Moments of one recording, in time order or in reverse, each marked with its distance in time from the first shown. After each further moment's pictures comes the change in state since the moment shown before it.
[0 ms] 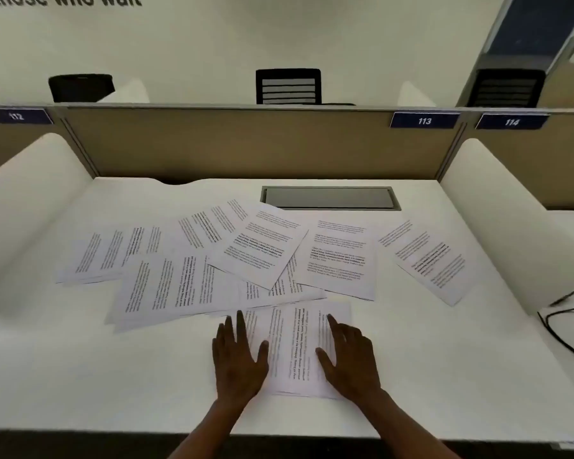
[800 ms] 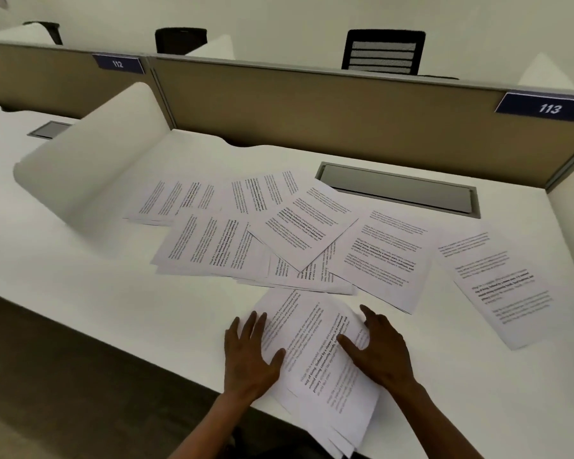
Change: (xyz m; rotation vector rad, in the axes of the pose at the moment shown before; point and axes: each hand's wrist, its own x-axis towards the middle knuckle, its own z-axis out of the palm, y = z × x) left_hand -0.038 0.004 0.022 0.041 -0.002 -0.192; right_hand 0.057 0.036 -0.027 0.193 -0.263 -0.015
